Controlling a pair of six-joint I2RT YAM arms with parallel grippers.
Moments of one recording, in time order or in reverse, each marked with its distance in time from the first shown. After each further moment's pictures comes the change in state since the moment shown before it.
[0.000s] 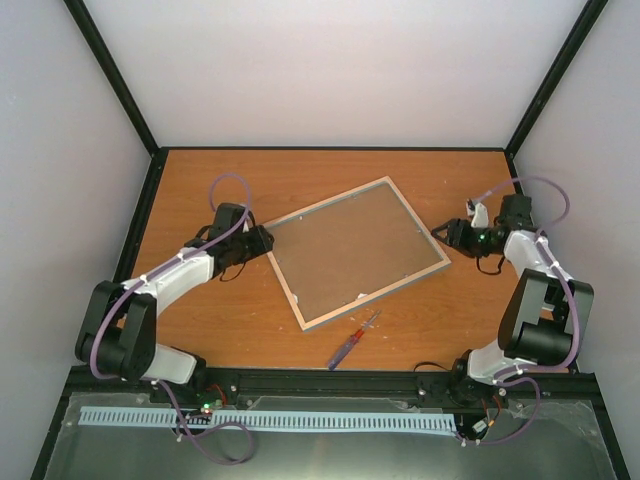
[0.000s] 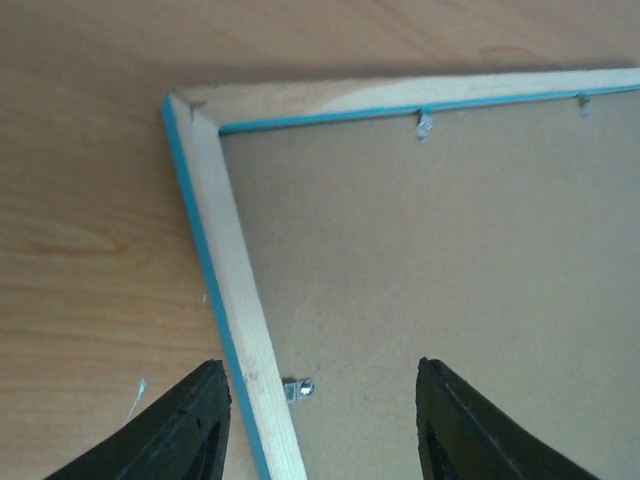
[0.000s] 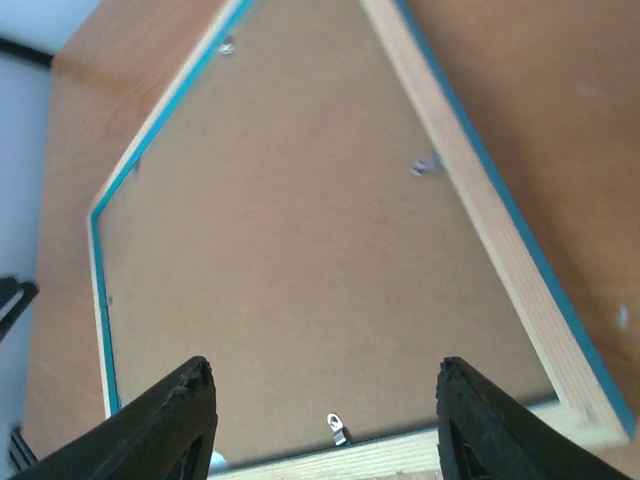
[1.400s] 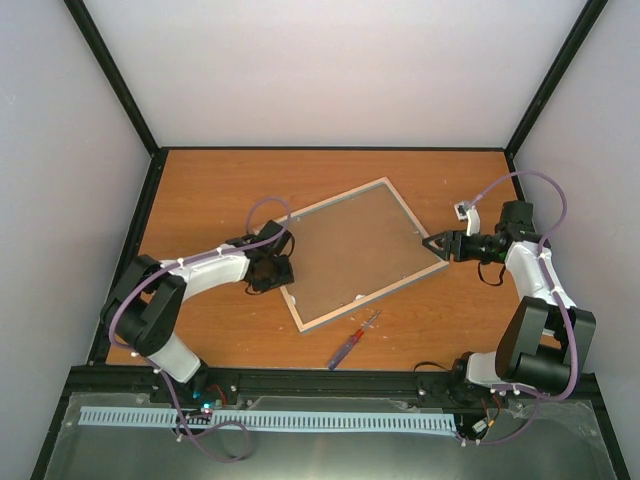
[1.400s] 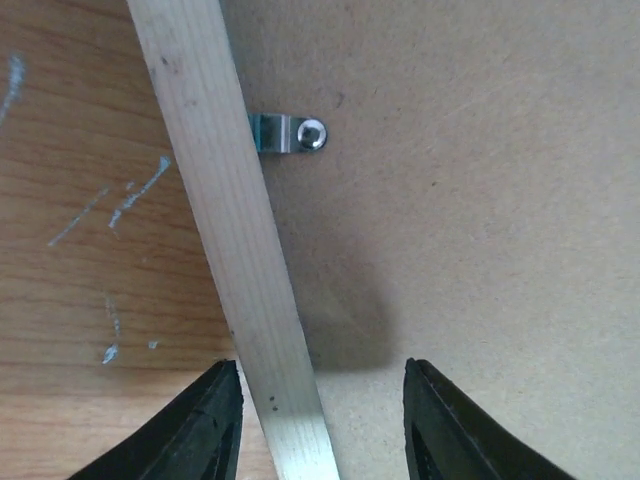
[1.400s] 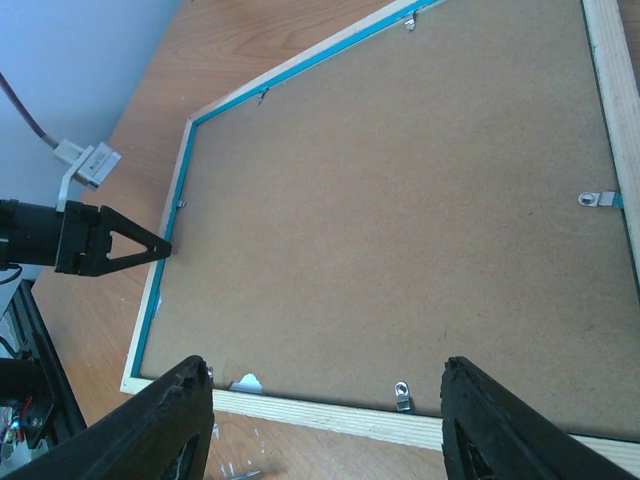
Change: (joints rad) left arm -0.259 0.185 0.093 -0.315 -0.103 -0.188; right arm 0.013 -0.142 0.010 -0.190 -0.219 -0.461
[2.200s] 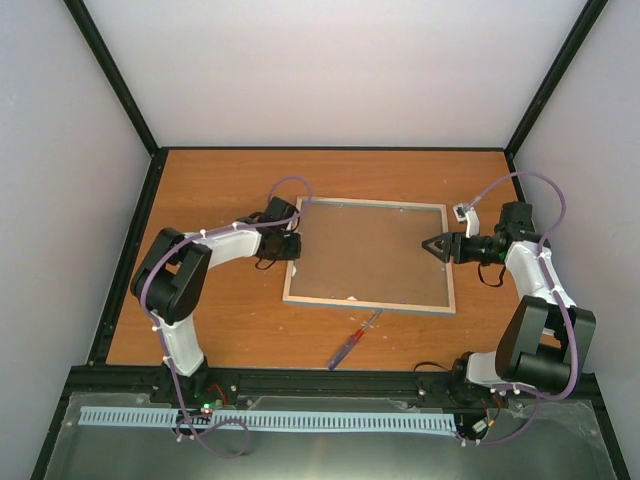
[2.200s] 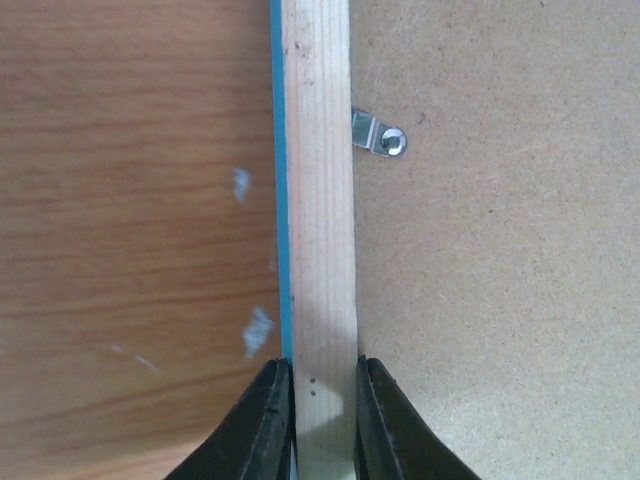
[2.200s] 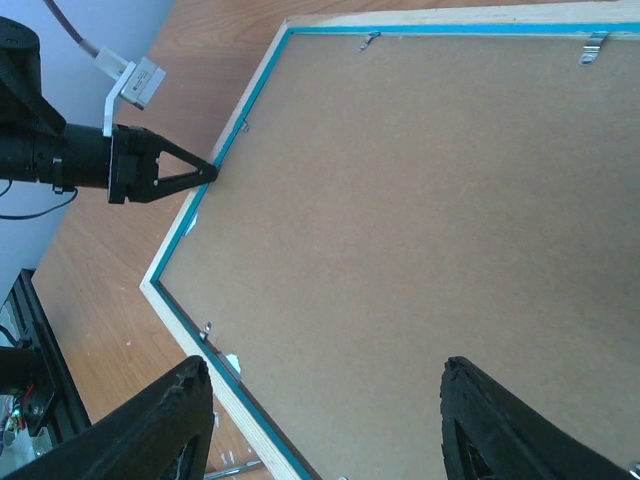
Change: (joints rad) left arm 0.079 0.248 0.214 0.144 0.012 0.397; right arm -0.002 0.004 0.001 -0.033 0.003 -0.034
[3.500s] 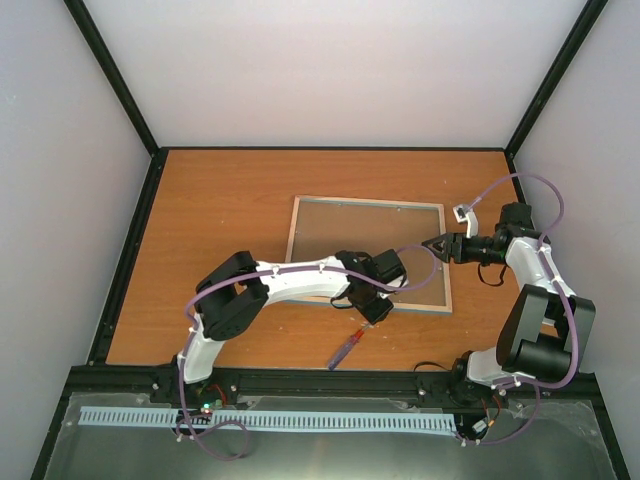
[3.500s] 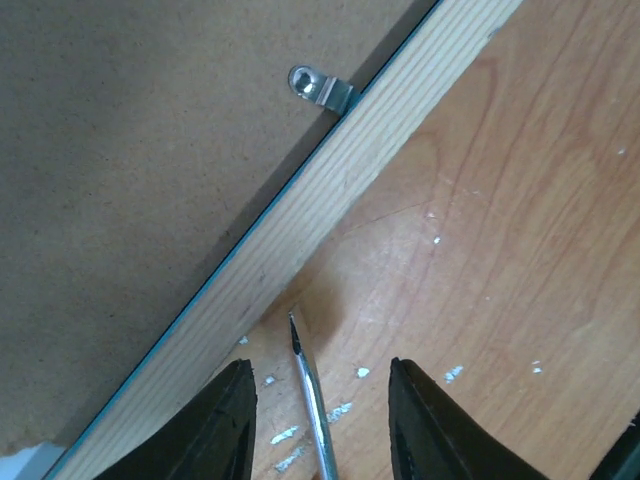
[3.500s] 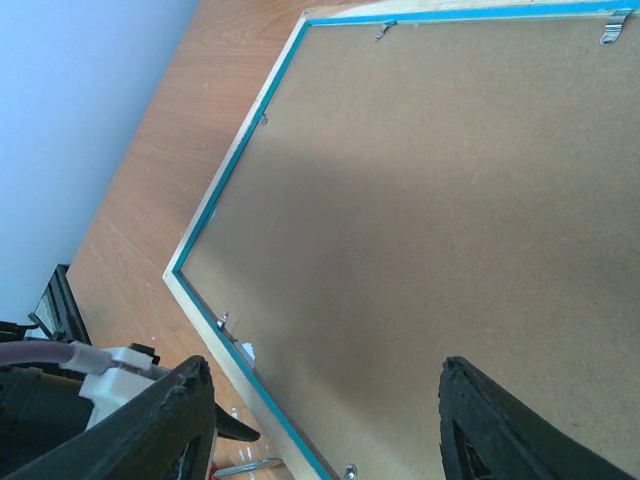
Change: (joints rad) left arm -0.609 0.219 0.435 -0.330 0.109 0.240; right arm -0.016 0.057 0.014 -0.033 -0.060 -0.042
